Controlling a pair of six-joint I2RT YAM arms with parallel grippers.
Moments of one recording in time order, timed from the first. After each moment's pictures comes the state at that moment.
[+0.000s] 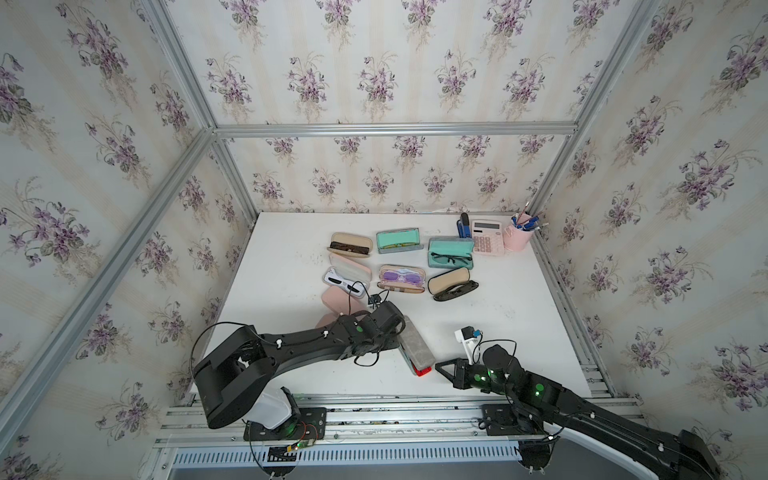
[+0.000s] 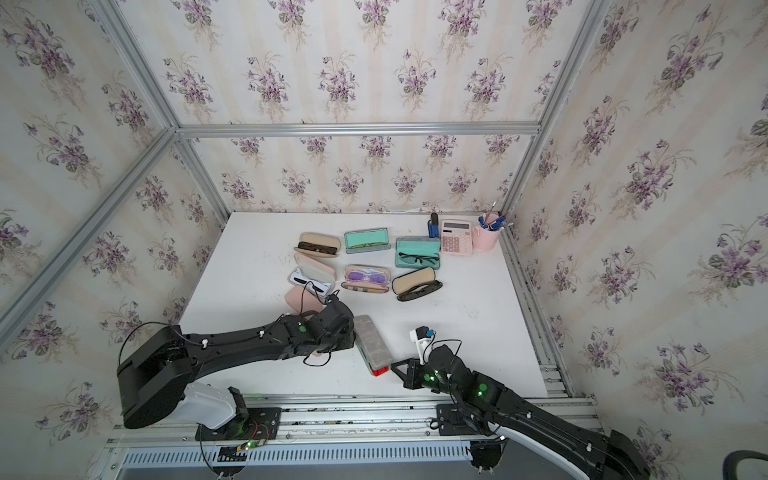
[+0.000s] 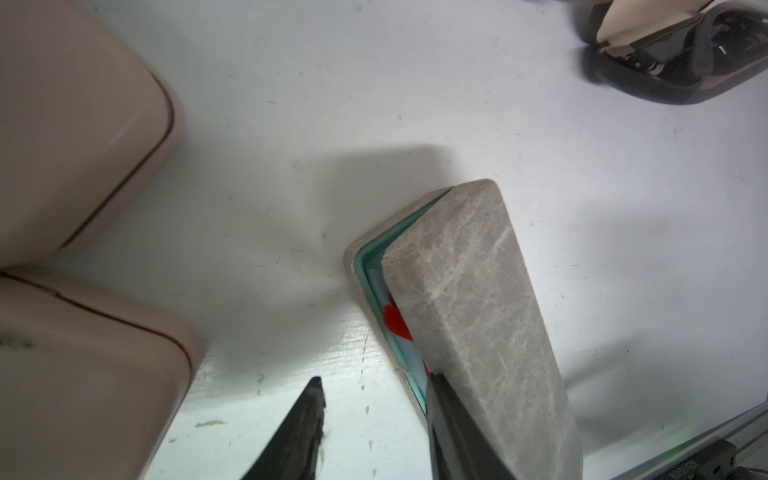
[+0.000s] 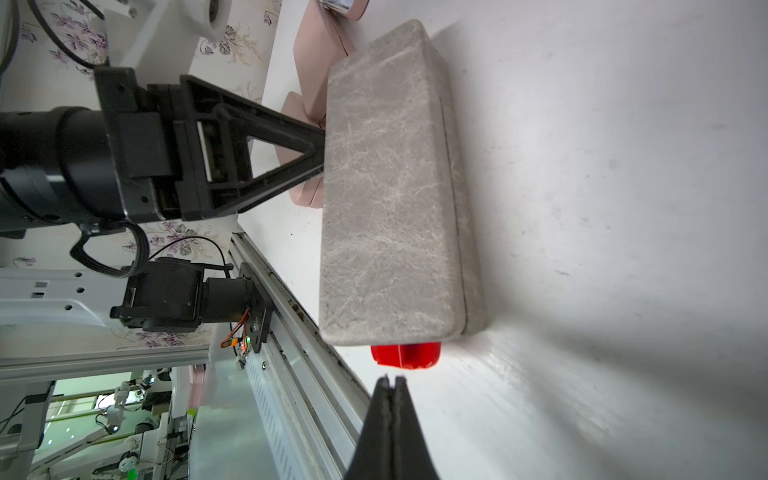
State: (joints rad) left arm -0.92 1.47 0.78 -0.37 -0.11 -1.02; right arm 0.97 0.47 0.02 -0.09 -0.20 0.99
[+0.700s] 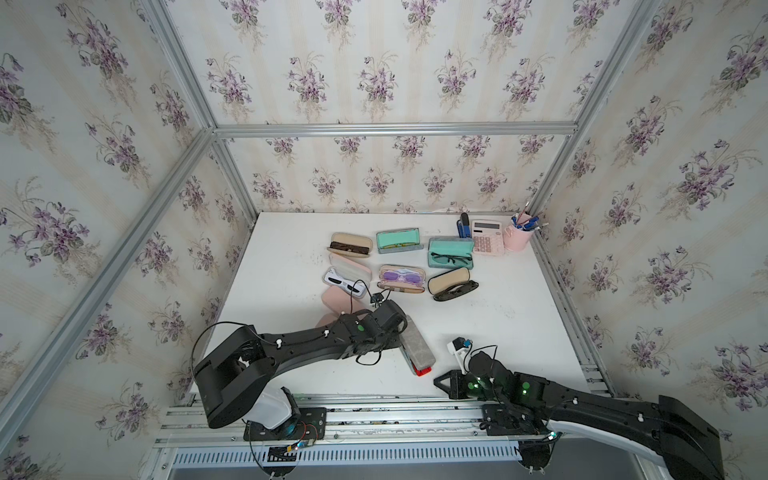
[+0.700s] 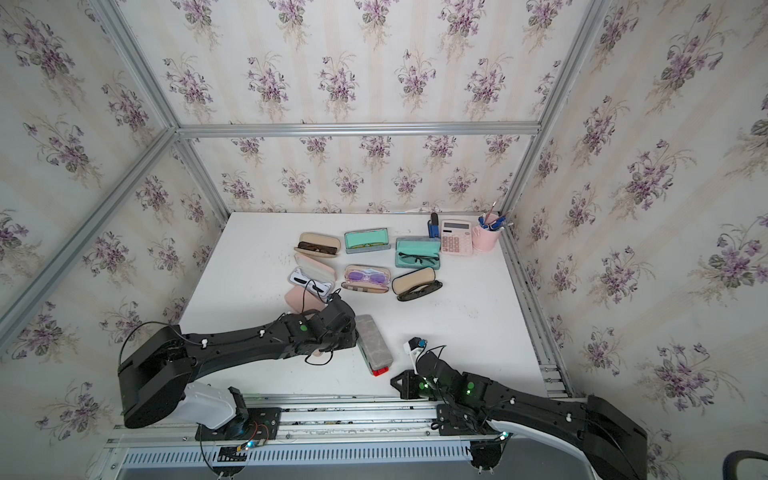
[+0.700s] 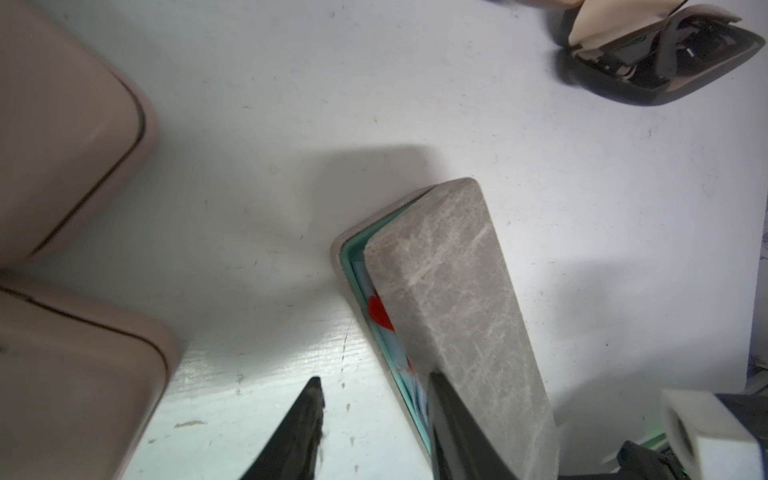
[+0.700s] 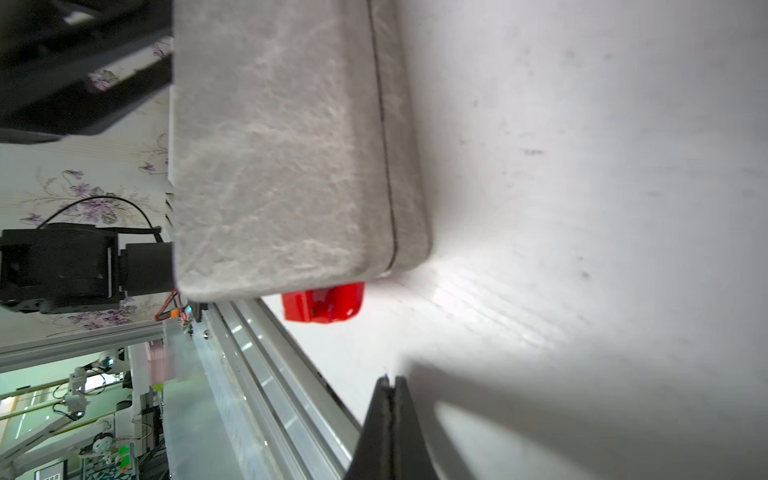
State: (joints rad) left arm -0.93 1.47 0.81 -0.37 -0.10 -1.02; right arm 1.08 0.75 0.01 0.02 -0.17 1.04
